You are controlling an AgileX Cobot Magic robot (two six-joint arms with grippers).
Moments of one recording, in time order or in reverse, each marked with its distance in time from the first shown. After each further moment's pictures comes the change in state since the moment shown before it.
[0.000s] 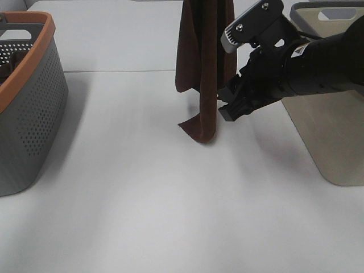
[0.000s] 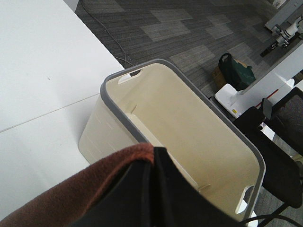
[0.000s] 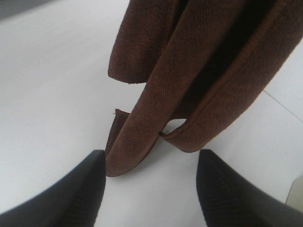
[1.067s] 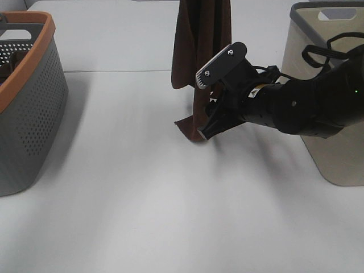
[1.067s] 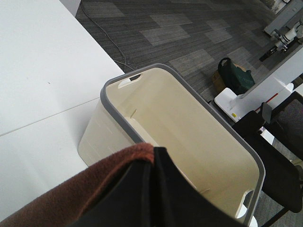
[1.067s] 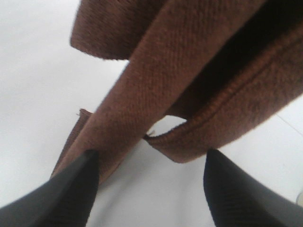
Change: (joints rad) left arm 0.000 0.000 0.000 -0.005 -0.015 0.001; right arm 0.062 0.315 -0.012 0.043 -0.430 -0.004
